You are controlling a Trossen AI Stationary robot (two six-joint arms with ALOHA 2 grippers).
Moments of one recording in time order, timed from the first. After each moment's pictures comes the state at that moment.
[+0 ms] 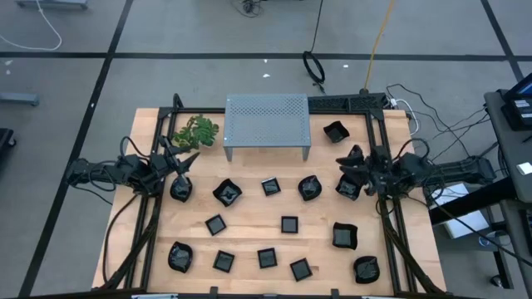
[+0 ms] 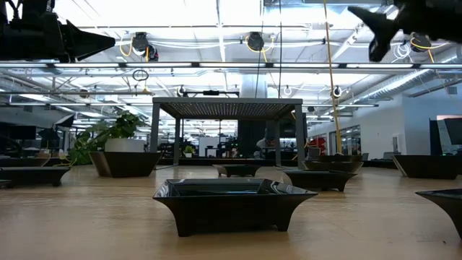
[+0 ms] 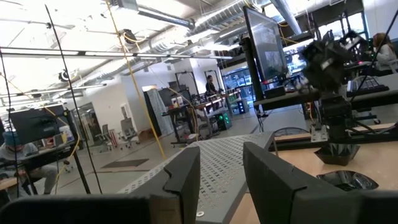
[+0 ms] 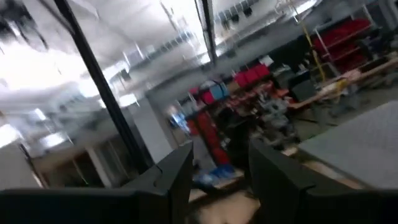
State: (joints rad) left arm -0.13 0.01 0.02 0.31 -0.53 0.44; right arm 0.08 0.34 0.17 0.49 0.11 0.46
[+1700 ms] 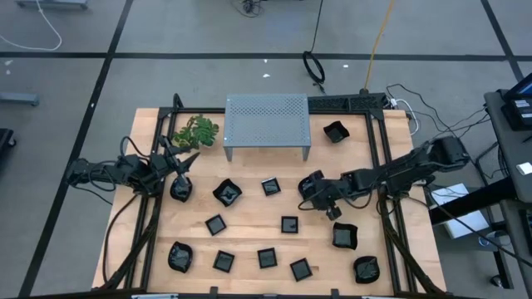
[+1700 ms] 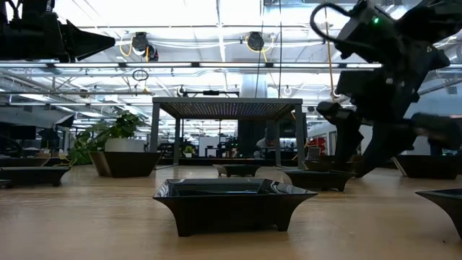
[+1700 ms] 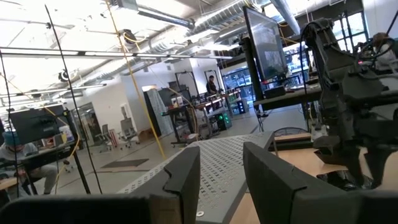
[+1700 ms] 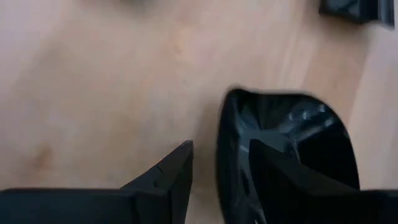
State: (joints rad) left arm -0.13 0.01 0.02 0.31 -0.53 0.44; right arm 0.15 1.42 0.52 -0.09 0.10 -0.38
